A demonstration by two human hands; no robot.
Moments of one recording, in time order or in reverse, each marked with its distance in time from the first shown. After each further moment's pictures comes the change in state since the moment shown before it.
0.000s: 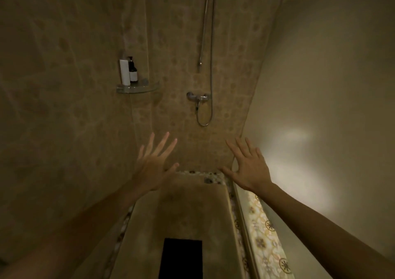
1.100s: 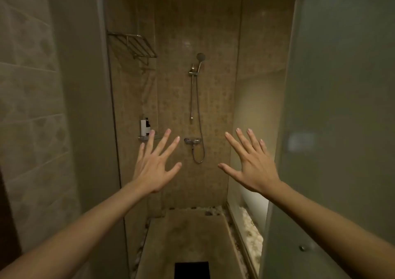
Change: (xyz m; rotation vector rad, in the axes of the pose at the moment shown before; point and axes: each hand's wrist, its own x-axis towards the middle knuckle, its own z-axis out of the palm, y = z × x) left_hand -0.356 0.136 -0.335 0.081 0.308 0.145; right_hand -0.378 -0.179 -0.315 -0.110 0.472 -0.082
